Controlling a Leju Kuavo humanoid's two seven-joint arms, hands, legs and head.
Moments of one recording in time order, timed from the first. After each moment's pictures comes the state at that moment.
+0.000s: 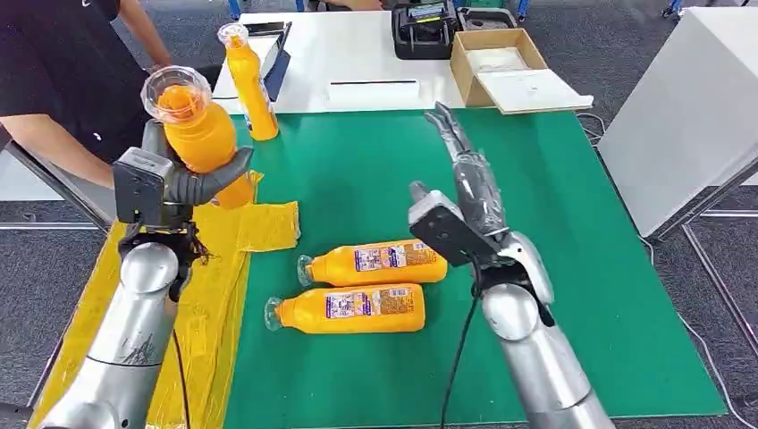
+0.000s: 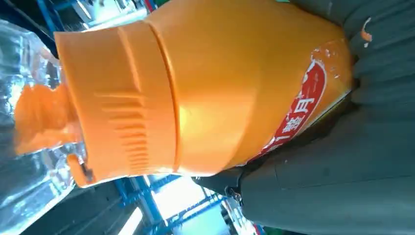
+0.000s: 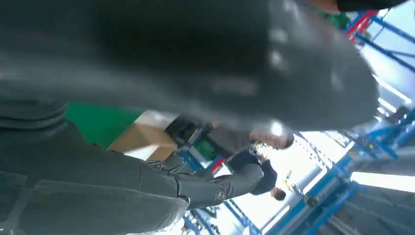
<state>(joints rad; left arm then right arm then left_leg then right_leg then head) -0.50 0.04 -0.09 -1.41 -0.23 0.17 -0.36 -0.41 0.04 0.43 -1.48 0.64 0.02 -0.13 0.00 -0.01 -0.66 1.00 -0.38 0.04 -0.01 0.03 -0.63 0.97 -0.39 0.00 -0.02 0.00</state>
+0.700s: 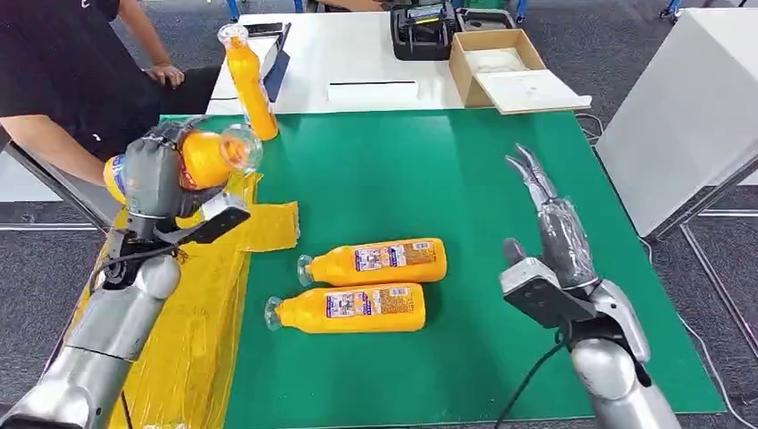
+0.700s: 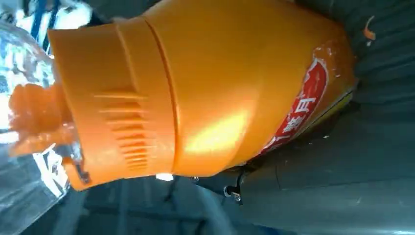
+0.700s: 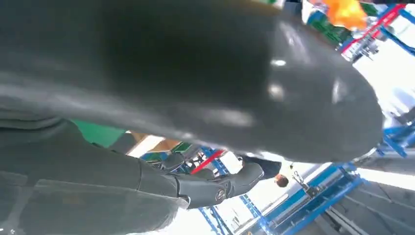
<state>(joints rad) -0.53 0.20 -0.17 -1.13 -0.99 0.58 -0.33 -0.21 -0.27 0.35 -1.71 0.52 0.03 -0.20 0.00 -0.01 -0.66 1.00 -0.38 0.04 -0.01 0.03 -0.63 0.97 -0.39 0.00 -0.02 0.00</state>
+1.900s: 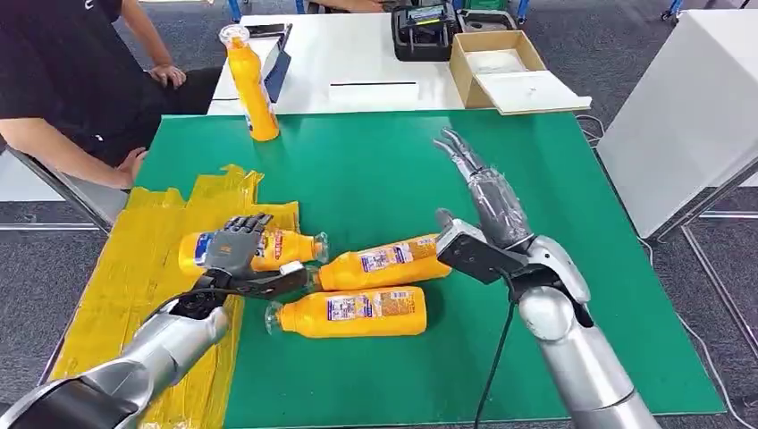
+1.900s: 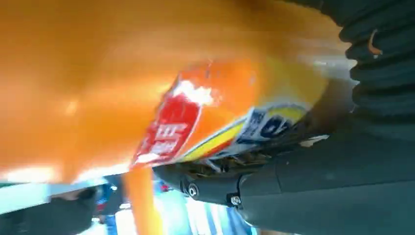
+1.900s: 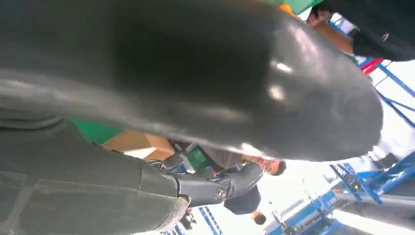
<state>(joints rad) -0.67 0.09 -0.43 -0.35 -1.14 0.52 -0.03 -0.45 -0.11 0.46 -1.41 0.60 0.13 -0.24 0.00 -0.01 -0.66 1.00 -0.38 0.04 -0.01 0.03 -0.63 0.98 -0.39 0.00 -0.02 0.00</state>
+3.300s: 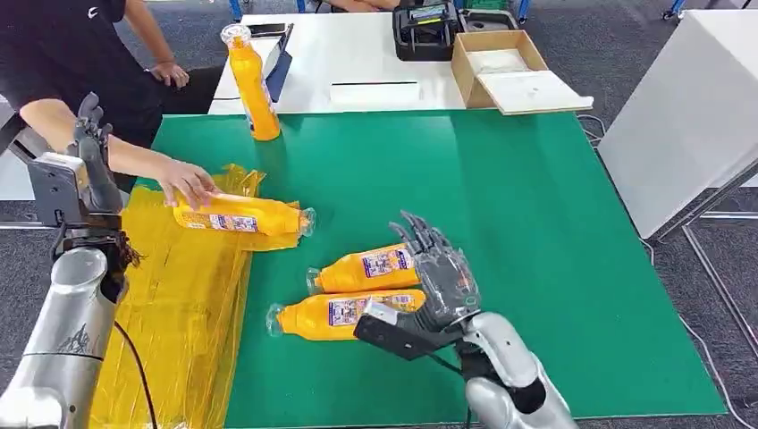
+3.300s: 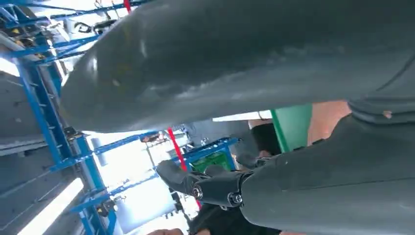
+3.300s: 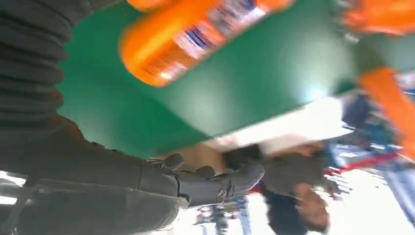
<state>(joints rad) -0.52 0.23 0.07 -1.18 -0.03 0.12 -0.44 -0.17 -0.08 0.68 -1.56 1.08 0.05 0.17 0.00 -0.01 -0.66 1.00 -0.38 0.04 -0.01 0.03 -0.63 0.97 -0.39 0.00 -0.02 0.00</state>
